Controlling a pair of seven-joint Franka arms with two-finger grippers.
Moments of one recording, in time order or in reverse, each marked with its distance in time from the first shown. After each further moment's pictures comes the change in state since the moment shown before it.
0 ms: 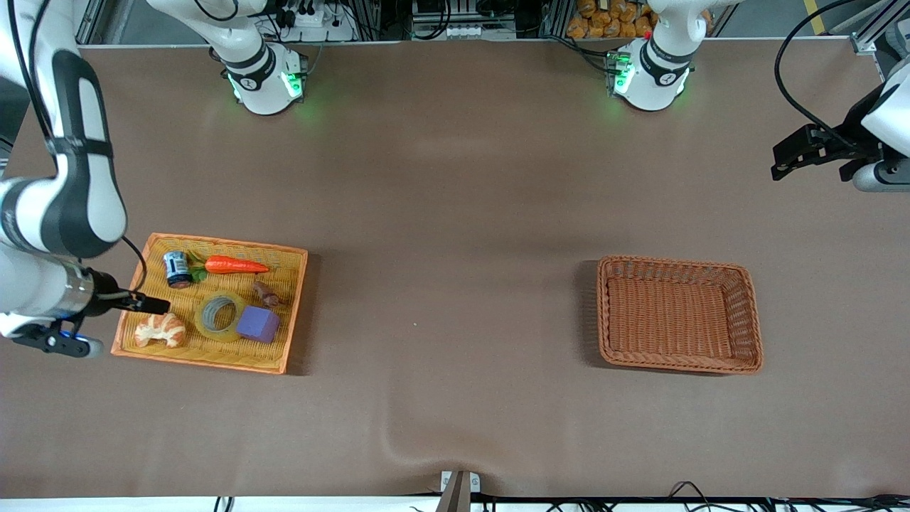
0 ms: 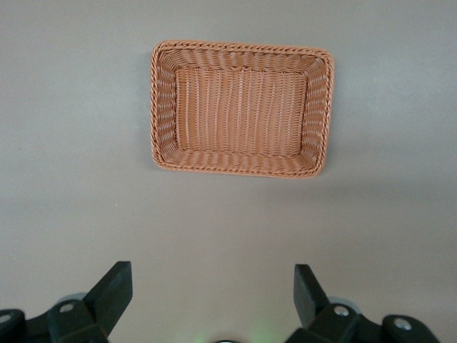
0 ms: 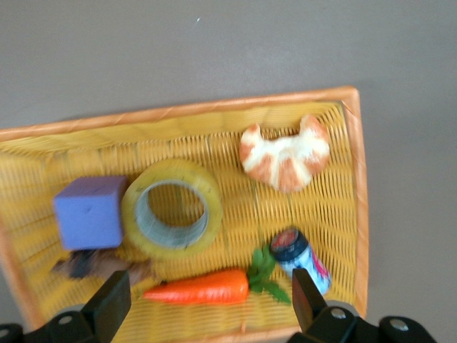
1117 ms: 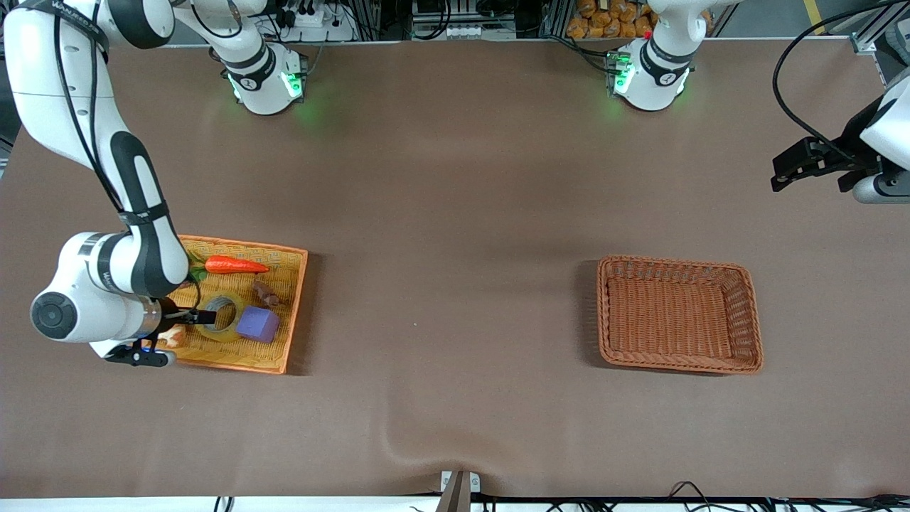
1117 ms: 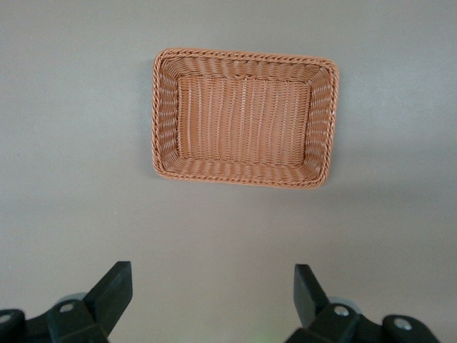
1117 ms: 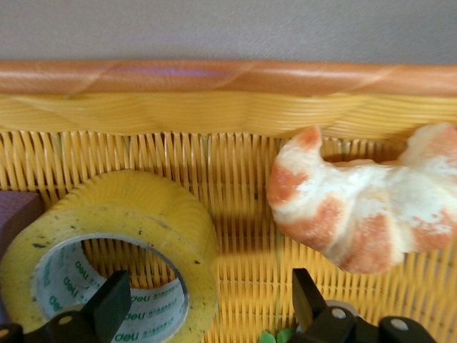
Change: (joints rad) left arm 0.009 0.007 0.002 -0.030 0.000 0.053 0.000; right arm -0.006 0.188 0.016 -0.071 0.002 0.181 -0.095
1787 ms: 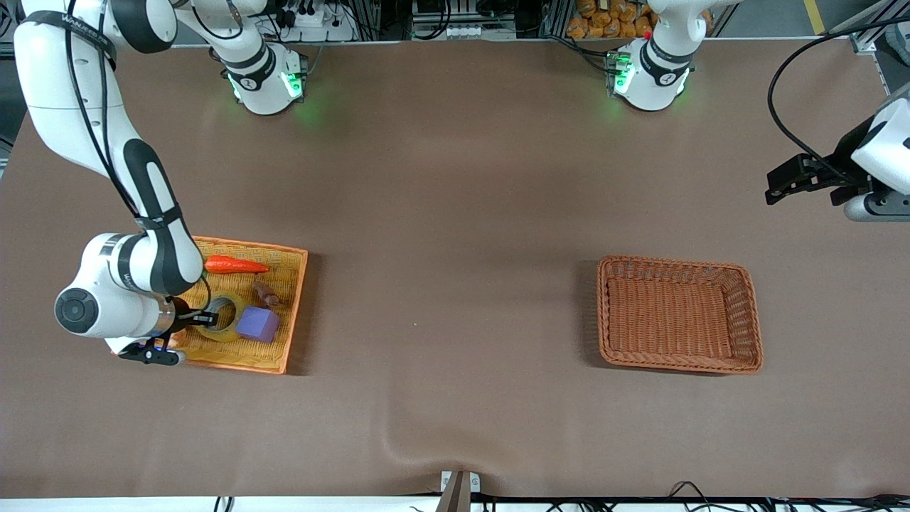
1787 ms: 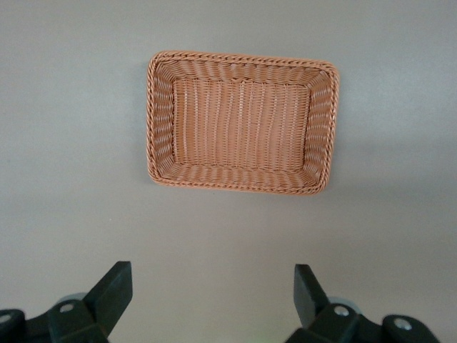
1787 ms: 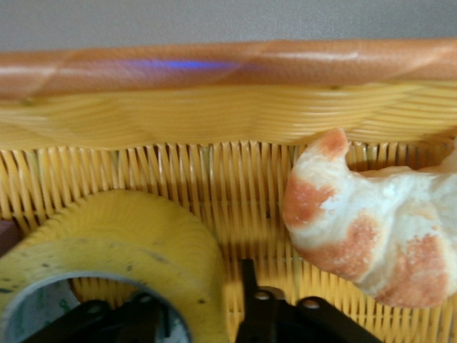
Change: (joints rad) left arm -0.002 0.036 -0.001 -0.001 0.000 0.029 0.000; right arm 0.008 0.013 0.002 -0.050 0.013 0.105 0.060
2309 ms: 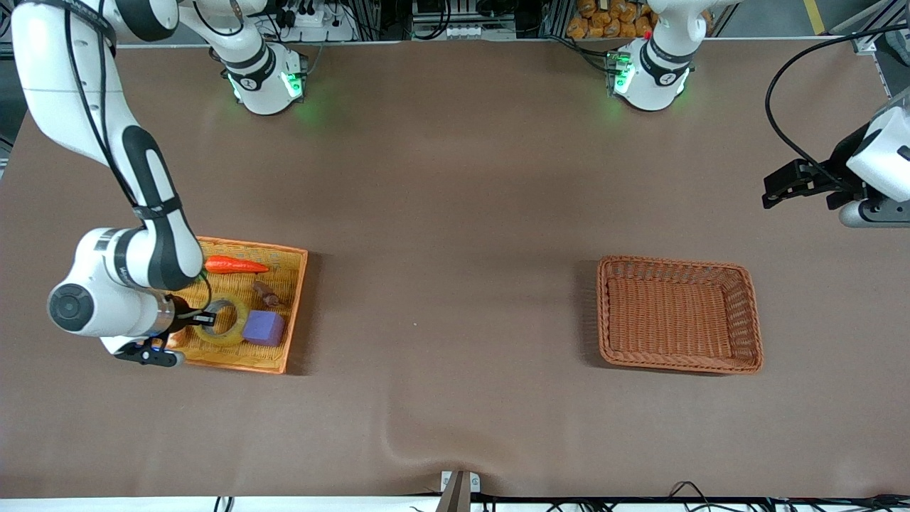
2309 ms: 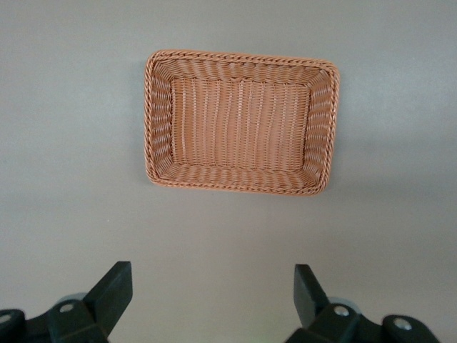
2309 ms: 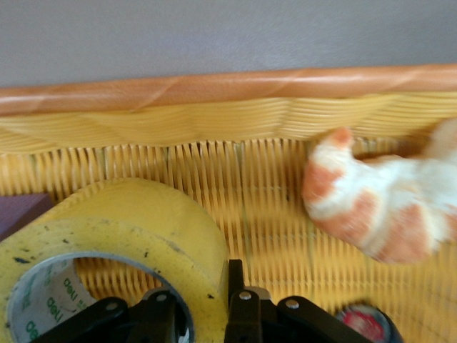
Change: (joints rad) left arm -0.001 0.010 -0.001 0.000 0.000 0.005 0.000; right arm 0.025 -0.075 -0.007 0.011 0.001 -0.077 0.020
